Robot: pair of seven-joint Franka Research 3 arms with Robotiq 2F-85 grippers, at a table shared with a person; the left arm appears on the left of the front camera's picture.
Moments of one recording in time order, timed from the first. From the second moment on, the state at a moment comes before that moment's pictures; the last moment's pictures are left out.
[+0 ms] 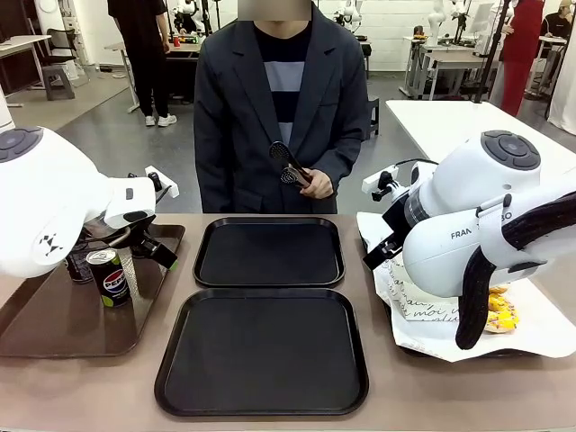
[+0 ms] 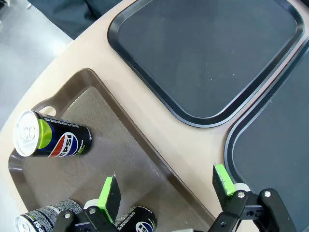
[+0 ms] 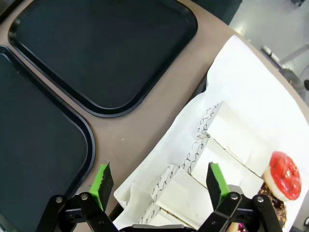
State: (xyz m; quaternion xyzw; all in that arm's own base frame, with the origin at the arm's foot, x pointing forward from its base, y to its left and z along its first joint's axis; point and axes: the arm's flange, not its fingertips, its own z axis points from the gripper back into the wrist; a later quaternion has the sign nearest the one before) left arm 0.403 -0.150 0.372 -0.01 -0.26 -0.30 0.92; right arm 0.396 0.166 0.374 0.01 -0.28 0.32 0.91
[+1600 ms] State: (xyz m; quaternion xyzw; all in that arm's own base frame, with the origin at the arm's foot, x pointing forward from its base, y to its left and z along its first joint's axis) left arm 0.302 -0.157 0.505 0.00 -0.22 -0.36 0.91; right arm 0.249 0.184 0.511 -0.02 -0.19 0.33 0.92
